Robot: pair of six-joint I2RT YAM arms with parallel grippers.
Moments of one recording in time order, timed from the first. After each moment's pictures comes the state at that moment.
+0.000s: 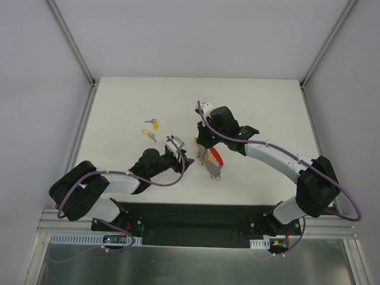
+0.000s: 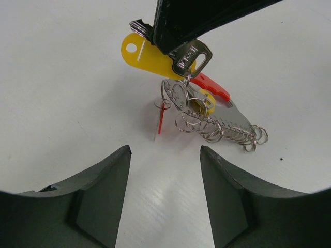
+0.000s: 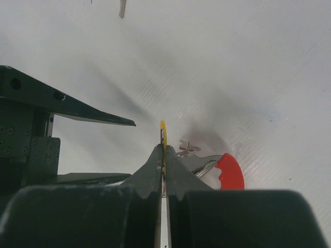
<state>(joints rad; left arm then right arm) -0.73 1.39 0.30 0.90 0.20 -0.09 0.74 1.51 1.13 -0.30 -0.14 0.16</state>
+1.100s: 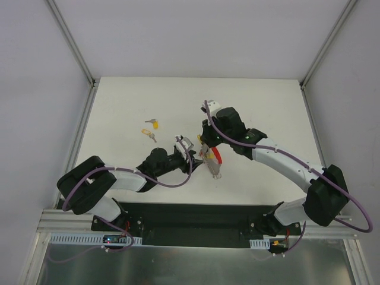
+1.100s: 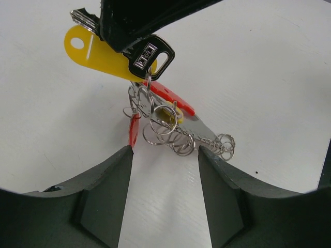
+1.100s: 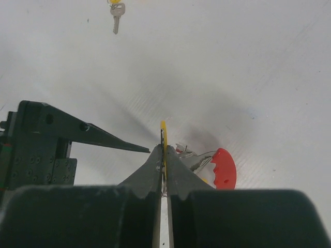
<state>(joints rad) -0.81 1.49 0.39 0.93 0.23 -0.08 0.74 1.40 1.08 -0.29 -0.09 0.17</state>
